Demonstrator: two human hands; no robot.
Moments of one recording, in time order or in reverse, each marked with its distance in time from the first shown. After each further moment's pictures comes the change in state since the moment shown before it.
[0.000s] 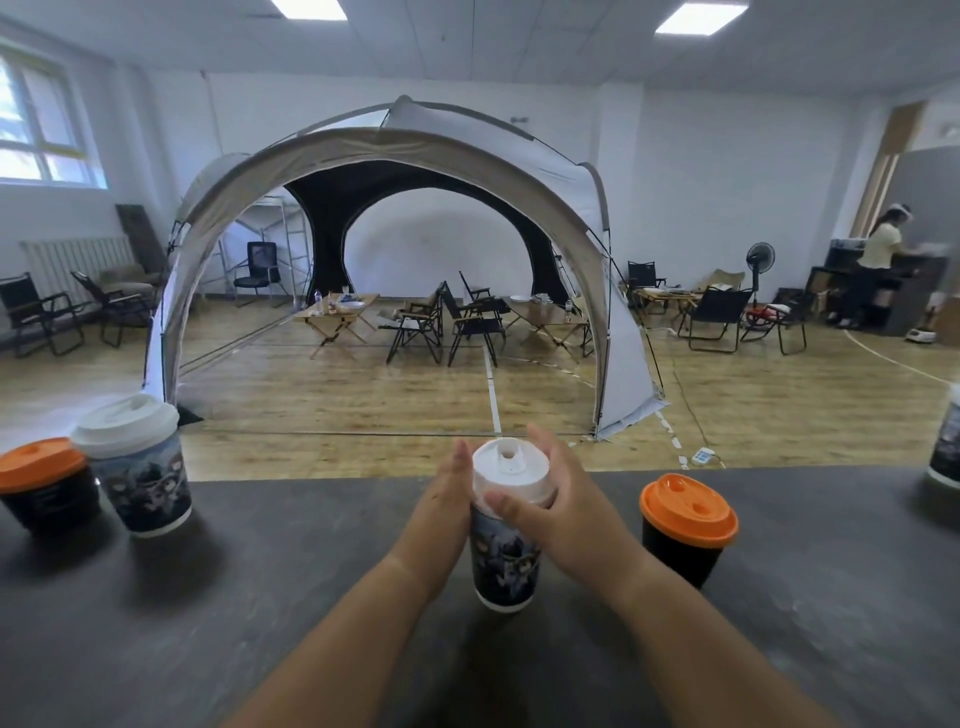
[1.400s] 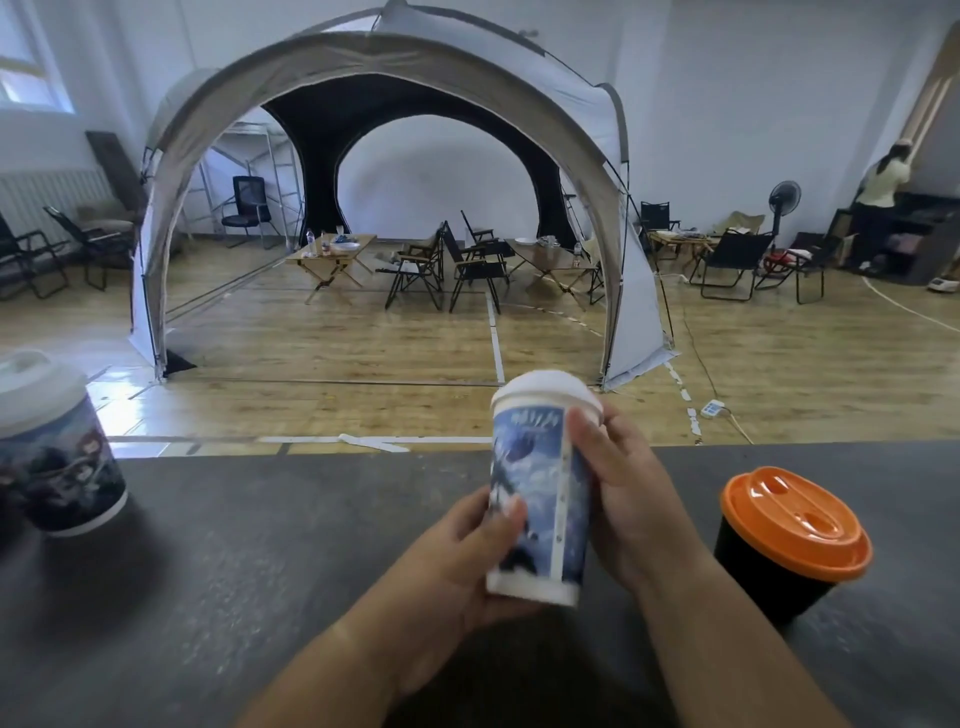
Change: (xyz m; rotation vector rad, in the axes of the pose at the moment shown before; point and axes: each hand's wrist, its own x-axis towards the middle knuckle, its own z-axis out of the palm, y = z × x) left_hand 0.010 -0.035 -0.021 -0.324 -0.123 -0.334; right_hand 0.067 0.052 0.019 0.916 0.101 0.190
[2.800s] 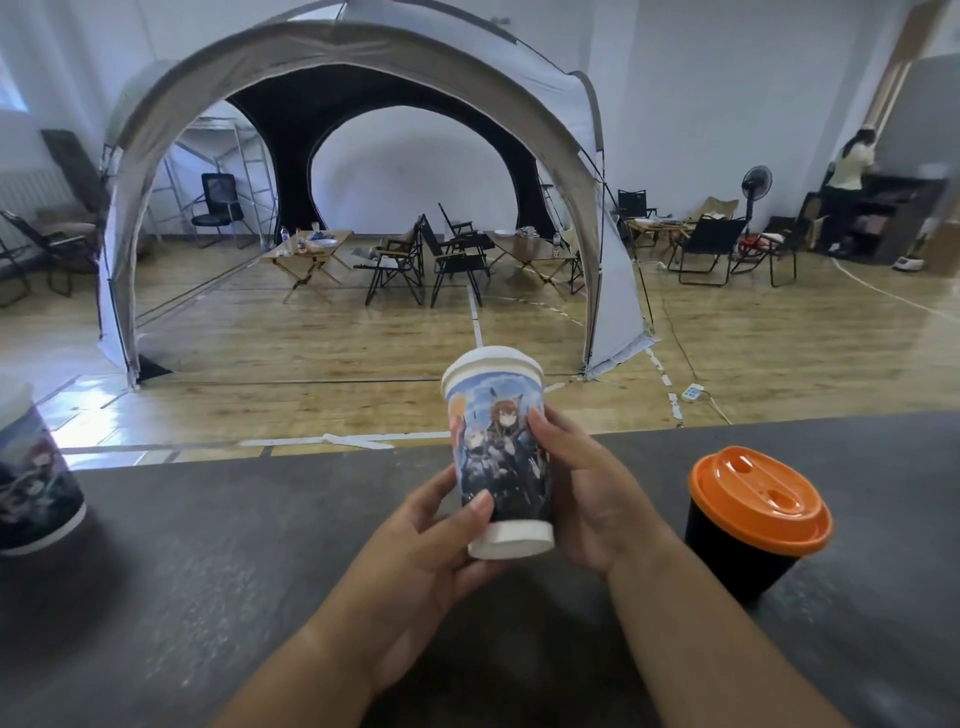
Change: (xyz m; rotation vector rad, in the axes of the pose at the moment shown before) left_hand 0.003 0.000 0.002 -0.173 0.040 0.060; right_hand -0.005 -0.004 0.004 0.157 -0.095 0.214
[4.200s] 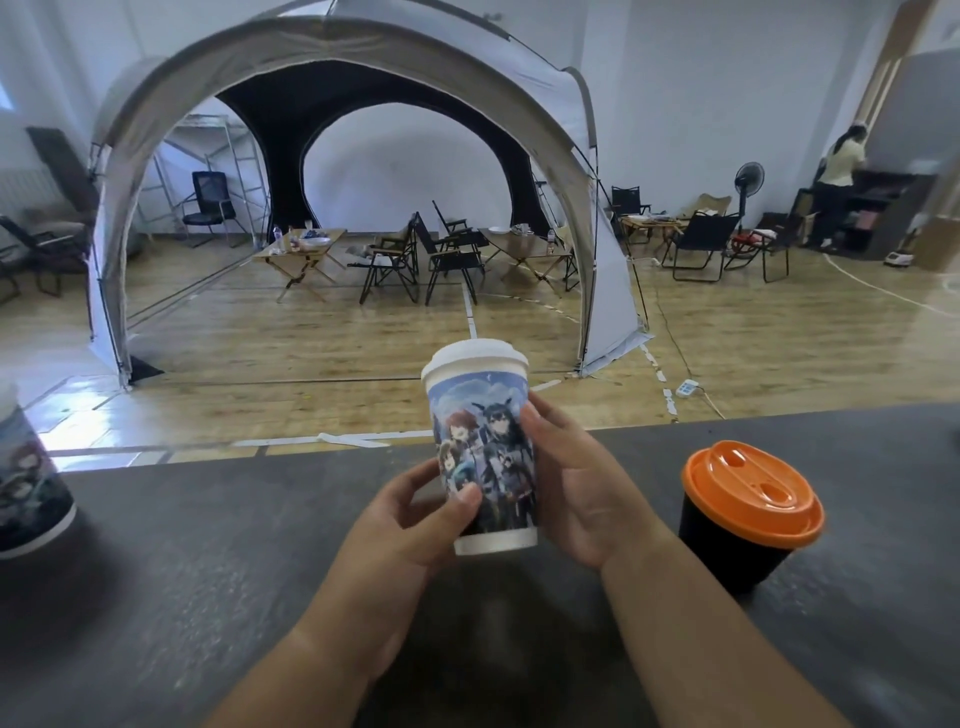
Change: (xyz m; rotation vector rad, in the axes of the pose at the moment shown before) left_hand 0.000 0.001 -0.001 0.198 0.188 0.109; right_hand 0.003 0.003 -0.010 -0.040 -0.064 -0.050
